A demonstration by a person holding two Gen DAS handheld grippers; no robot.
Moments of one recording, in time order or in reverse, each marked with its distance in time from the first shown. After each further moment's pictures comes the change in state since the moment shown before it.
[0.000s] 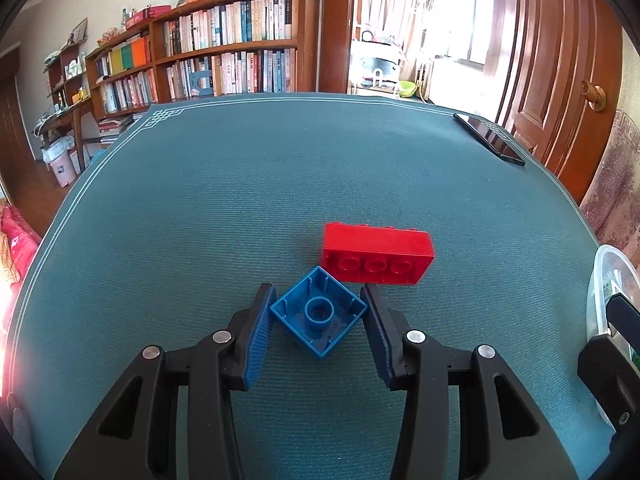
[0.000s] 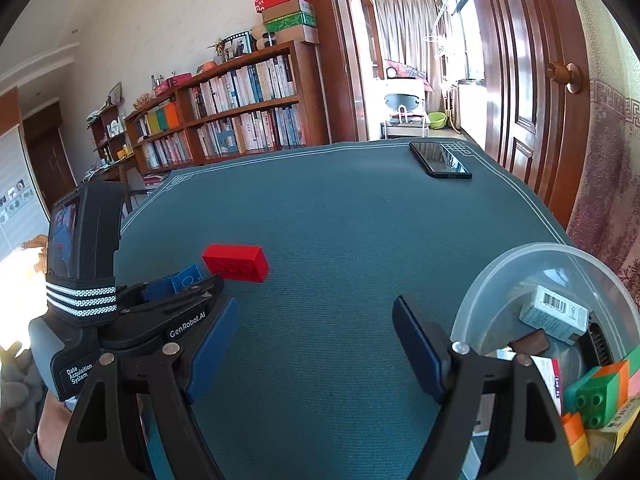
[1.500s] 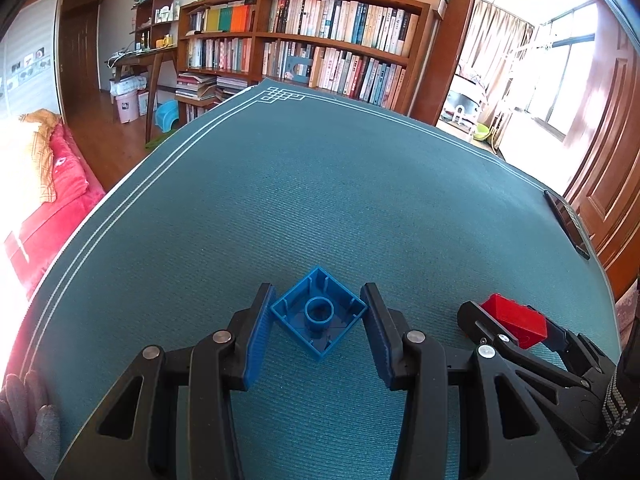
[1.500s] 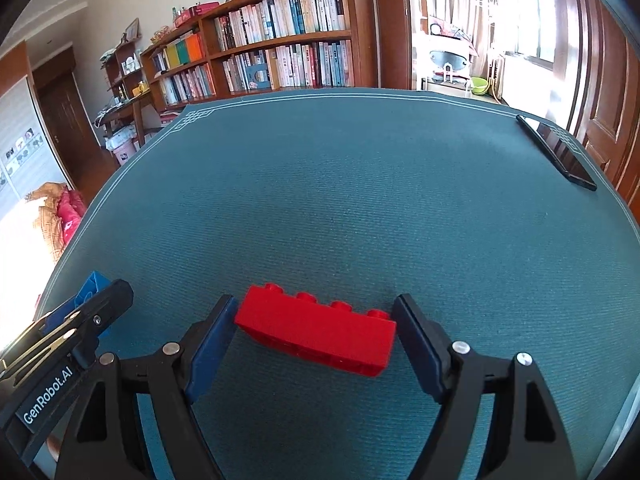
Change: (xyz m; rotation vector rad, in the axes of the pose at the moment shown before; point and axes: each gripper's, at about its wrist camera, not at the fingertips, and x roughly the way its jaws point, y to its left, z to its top) left arm -0.001 0.097 0.004 -0.302 -0.014 0.137; right arm 0.133 0.071 0.026 -0.115 0.218 0.028
